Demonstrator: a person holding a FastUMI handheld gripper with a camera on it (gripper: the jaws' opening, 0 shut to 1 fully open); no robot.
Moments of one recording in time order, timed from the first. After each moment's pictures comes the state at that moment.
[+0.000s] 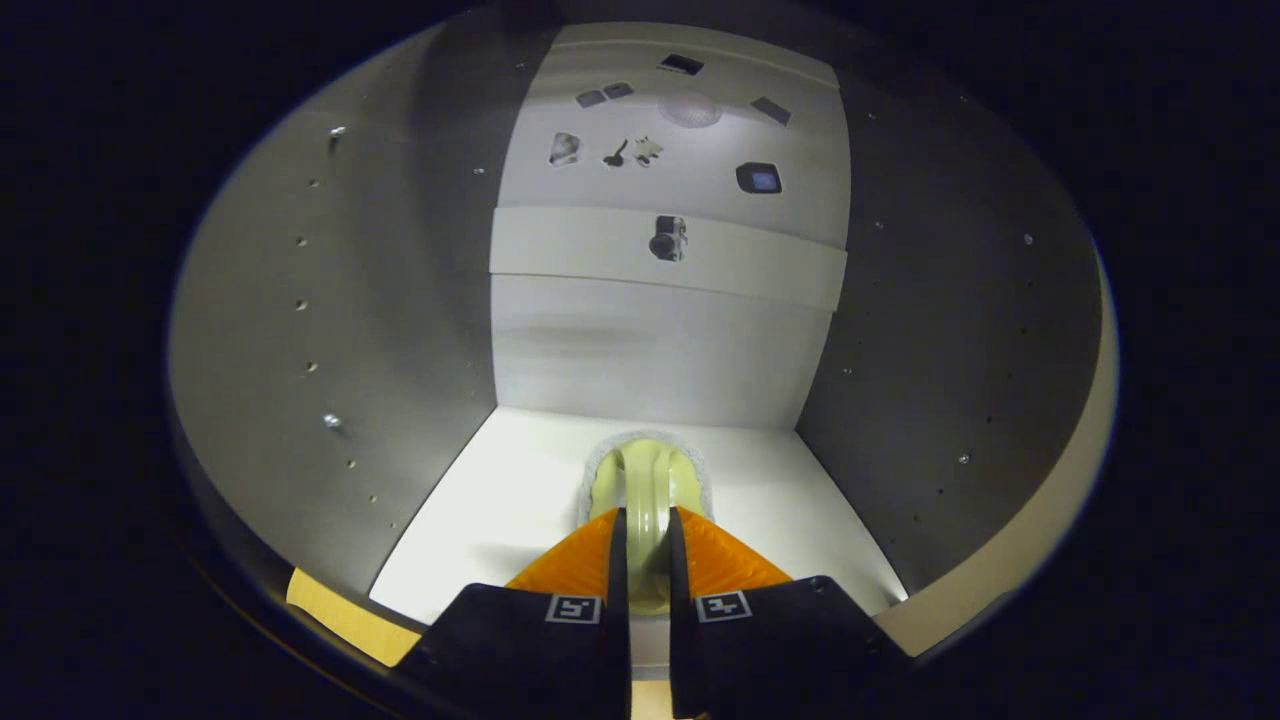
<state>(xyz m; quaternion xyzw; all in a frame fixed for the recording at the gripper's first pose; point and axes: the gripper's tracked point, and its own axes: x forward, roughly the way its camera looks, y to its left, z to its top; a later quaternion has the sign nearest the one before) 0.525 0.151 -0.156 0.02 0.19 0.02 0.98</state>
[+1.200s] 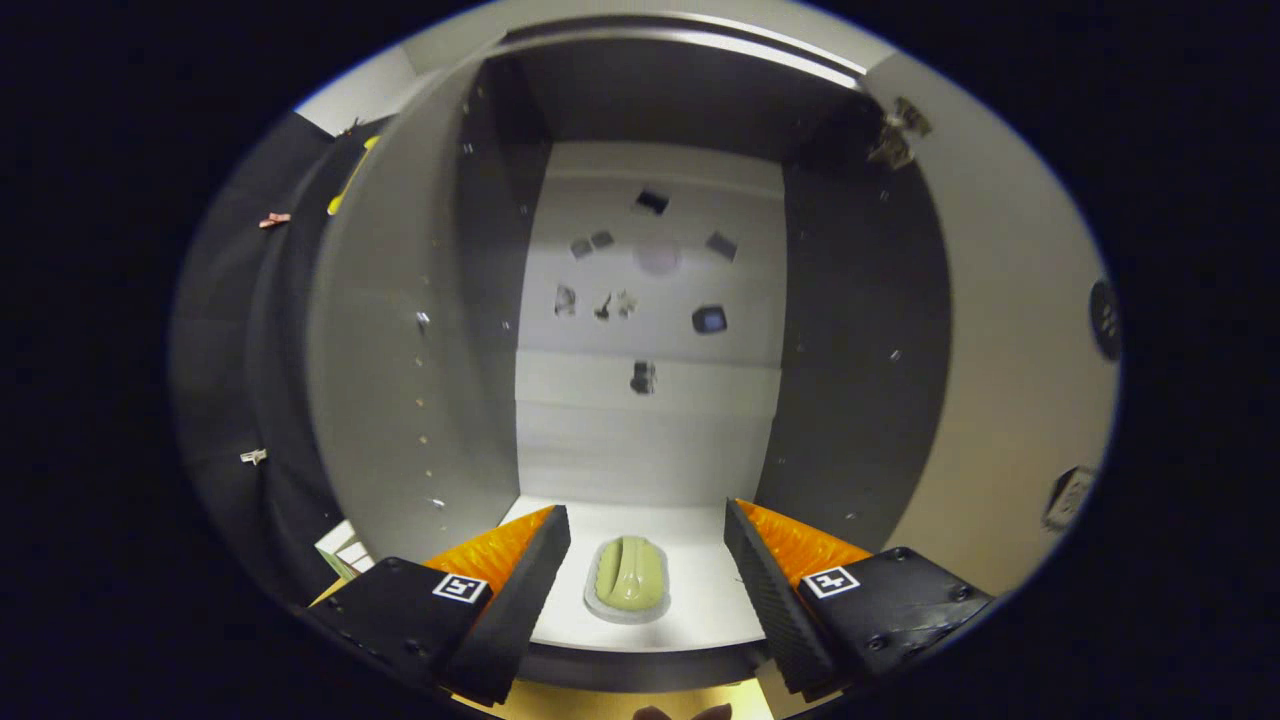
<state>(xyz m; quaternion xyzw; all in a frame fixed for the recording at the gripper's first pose) 0.416 0.129 -0.021 0.03 0.01 0.02 1.00</state>
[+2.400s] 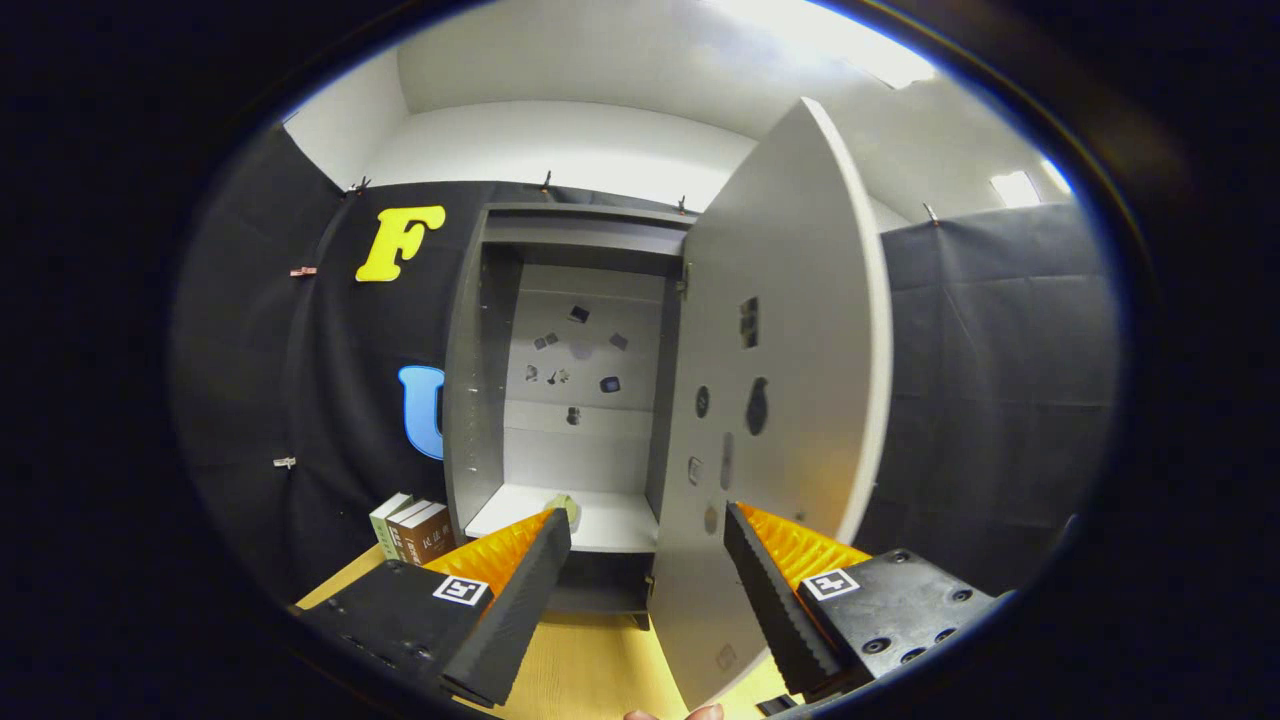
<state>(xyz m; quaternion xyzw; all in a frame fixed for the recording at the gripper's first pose) 0.100 -0.004 0.038 0.04 -0.02 -0.04 1.00</state>
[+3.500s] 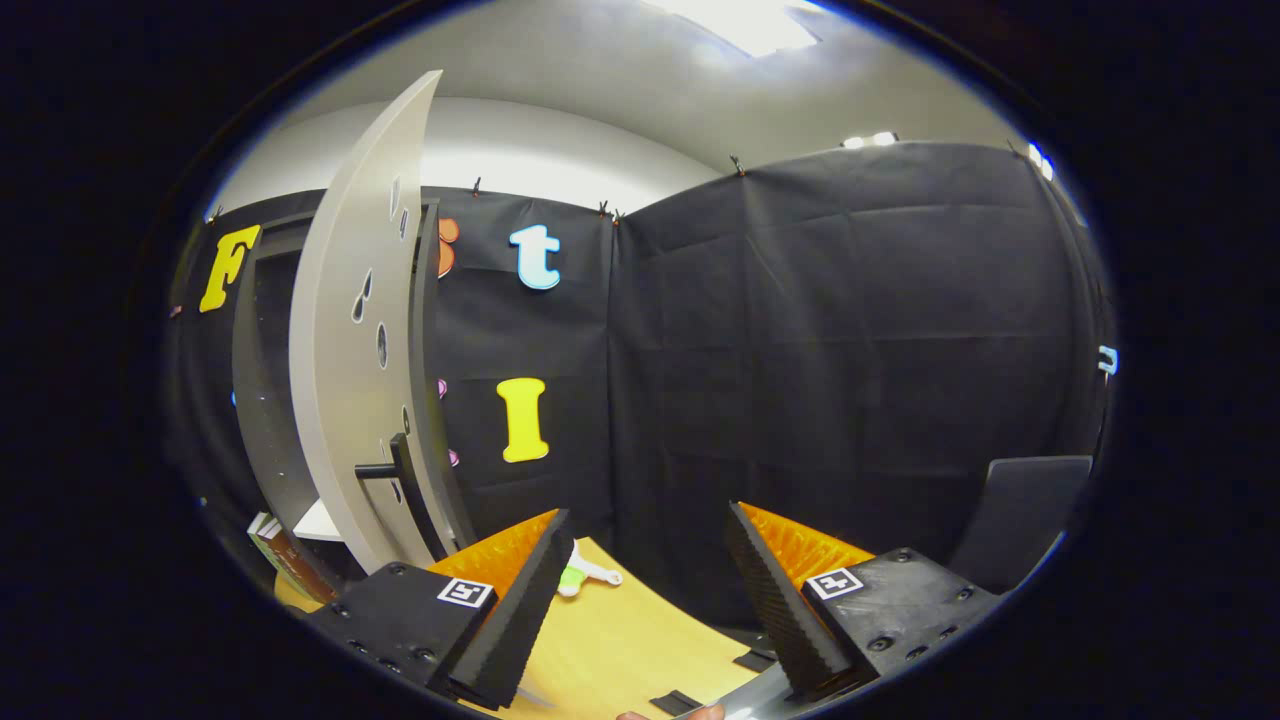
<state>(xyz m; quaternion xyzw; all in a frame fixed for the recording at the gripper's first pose) 0.096 -0.235 -0.034 0.10 0.03 -0.24 0.96</state>
